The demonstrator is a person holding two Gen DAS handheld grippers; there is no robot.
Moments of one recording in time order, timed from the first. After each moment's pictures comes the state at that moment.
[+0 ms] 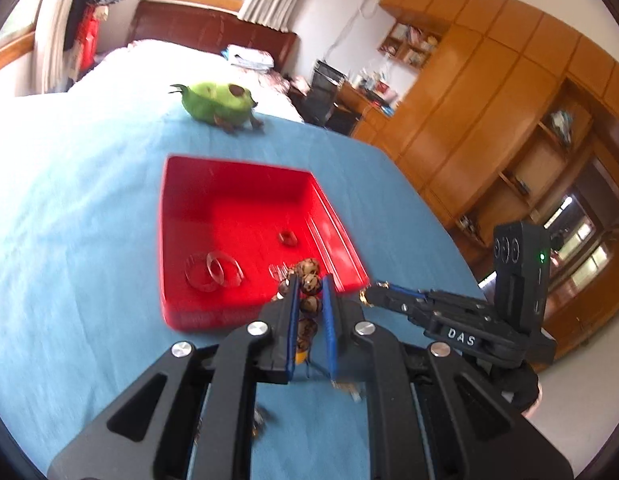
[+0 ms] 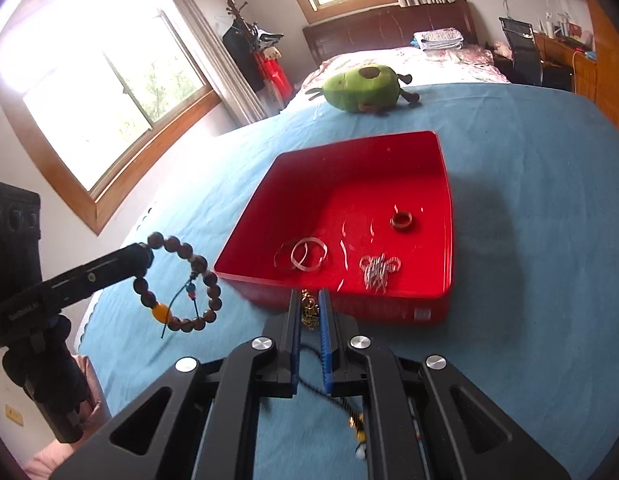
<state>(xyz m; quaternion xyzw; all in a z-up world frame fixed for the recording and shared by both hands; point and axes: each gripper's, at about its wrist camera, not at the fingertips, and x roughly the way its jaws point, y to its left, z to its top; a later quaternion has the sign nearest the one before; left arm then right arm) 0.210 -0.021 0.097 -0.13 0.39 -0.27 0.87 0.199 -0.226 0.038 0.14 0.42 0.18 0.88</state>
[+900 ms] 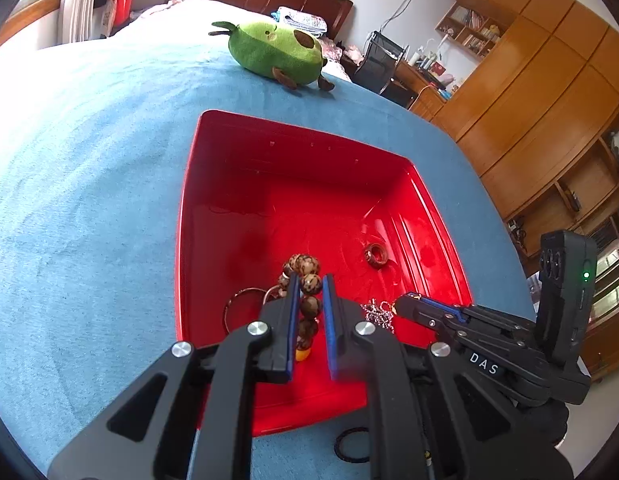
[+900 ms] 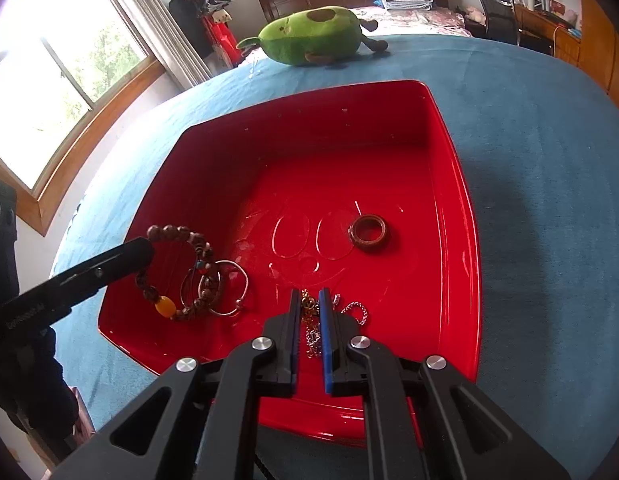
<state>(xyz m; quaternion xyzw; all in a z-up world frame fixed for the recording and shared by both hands) 0.326 -0.029 0.015 -0.13 0.47 -0.21 0.85 0.286 -0.218 -0.034 0.11 0.50 0.11 0.85</state>
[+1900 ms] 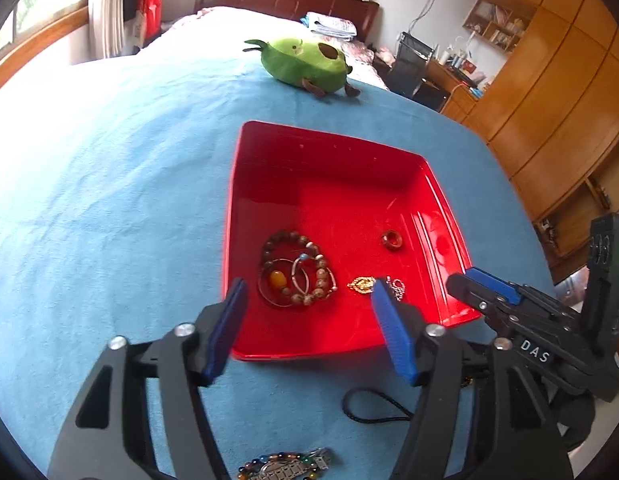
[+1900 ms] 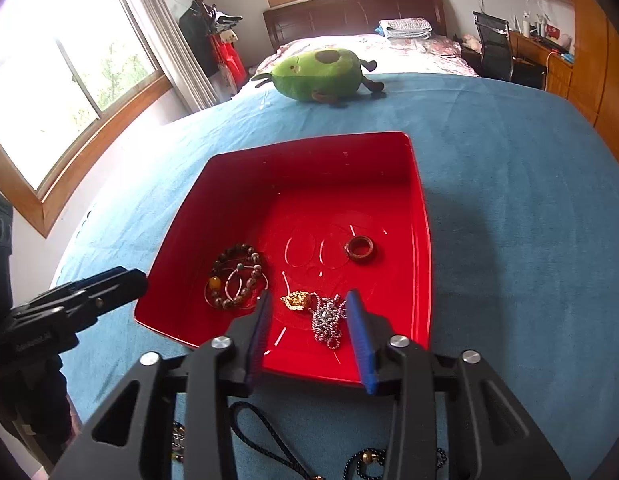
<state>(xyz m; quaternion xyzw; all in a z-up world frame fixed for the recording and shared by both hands) 0.287 -0.027 0.051 -0.09 0.47 -0.13 0.87 0.252 -0.223 0.018 0.10 0.45 0.10 0.88</state>
